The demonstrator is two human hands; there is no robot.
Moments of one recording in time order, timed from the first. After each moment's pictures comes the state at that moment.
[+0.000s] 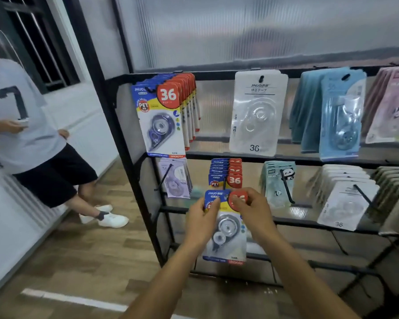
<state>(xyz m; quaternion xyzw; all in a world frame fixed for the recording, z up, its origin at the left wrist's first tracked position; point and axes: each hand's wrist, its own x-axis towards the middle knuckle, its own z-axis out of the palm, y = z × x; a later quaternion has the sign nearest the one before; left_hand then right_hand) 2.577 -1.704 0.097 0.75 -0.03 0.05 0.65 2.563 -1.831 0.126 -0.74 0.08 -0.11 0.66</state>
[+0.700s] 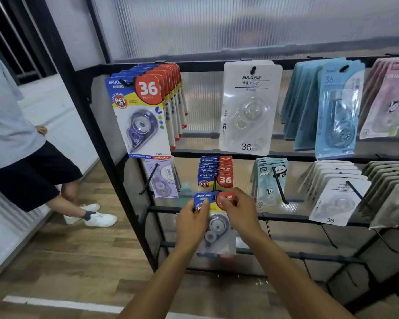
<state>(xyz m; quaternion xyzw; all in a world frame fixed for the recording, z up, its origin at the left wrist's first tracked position) 2.604 -1.709 0.067 0.79 0.00 0.07 0.61 2.599 -1.834 0.093 -0.80 0.10 -0.12 0.58</state>
